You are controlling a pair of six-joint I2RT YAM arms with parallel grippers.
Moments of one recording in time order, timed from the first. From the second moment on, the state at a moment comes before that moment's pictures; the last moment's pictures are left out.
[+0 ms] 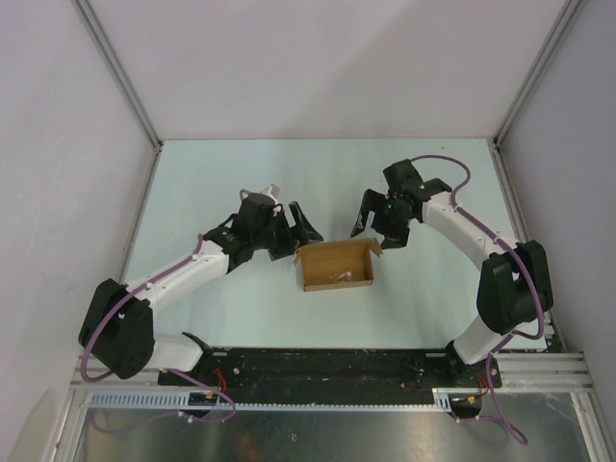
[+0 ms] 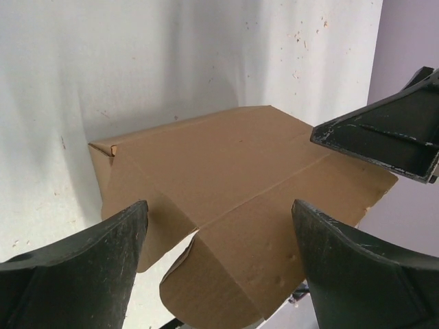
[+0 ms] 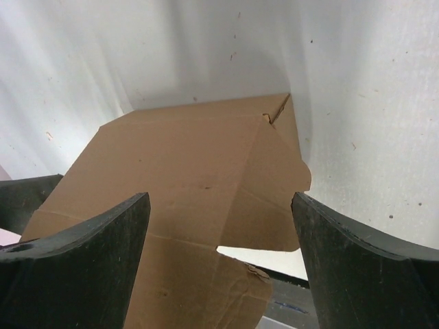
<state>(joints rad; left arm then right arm) -0.58 1.34 0.87 -0.21 0.21 -0.90 0.41 1.62 1.29 -0.77 -0.24 0.70</state>
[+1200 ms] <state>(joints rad) -0.61 1.38 0.87 -0.23 0.26 -0.94 0.46 1.62 1.26 -0.72 -0.37 0.73</state>
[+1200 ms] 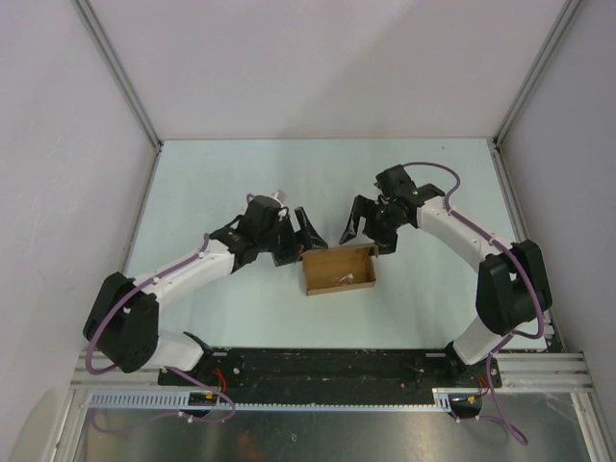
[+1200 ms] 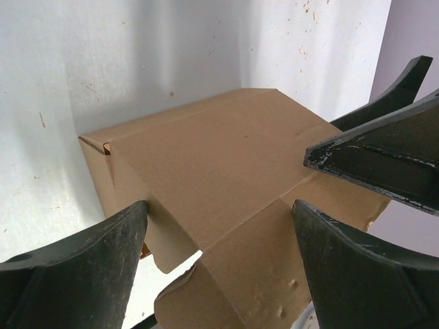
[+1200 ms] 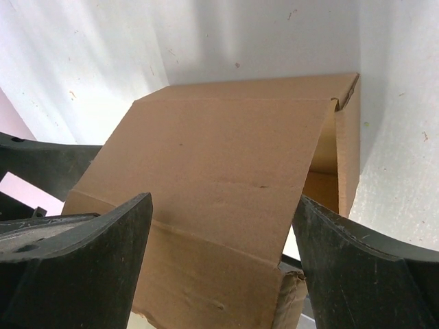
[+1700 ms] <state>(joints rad) -0.62 1.43 0.92 -0.25 0.29 -0.97 0.47 1.62 1.24 -0.73 -0.34 0.73</state>
